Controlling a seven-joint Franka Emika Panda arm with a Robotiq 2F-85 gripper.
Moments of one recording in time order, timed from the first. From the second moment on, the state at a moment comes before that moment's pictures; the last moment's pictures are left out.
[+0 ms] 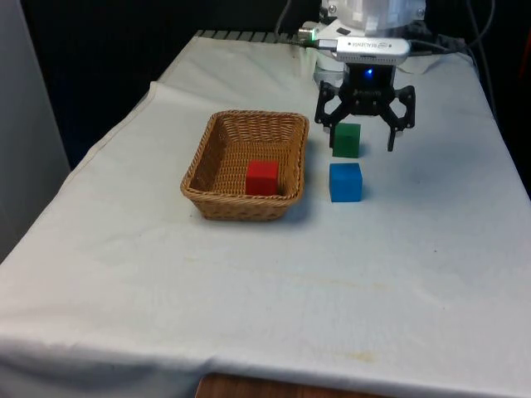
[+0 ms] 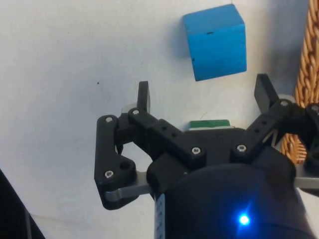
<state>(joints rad) 0.34 0.36 -0.26 -2.12 0.11 2.47 0.00</state>
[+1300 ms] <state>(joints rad) 0.34 0.51 -0.23 -2.08 0.11 2.57 -0.14</state>
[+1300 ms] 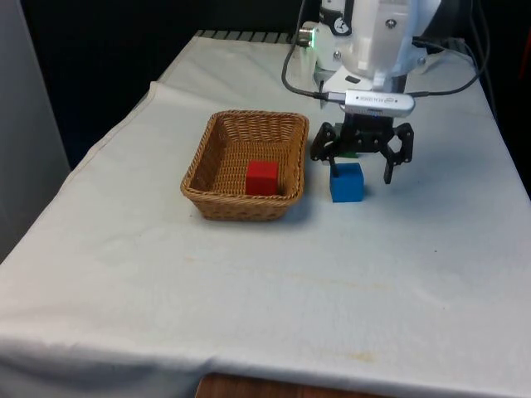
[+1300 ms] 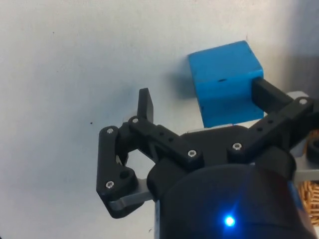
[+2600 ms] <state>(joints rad) 0.34 0.46 -0.23 -2.09 0.08 2.55 -0.30</state>
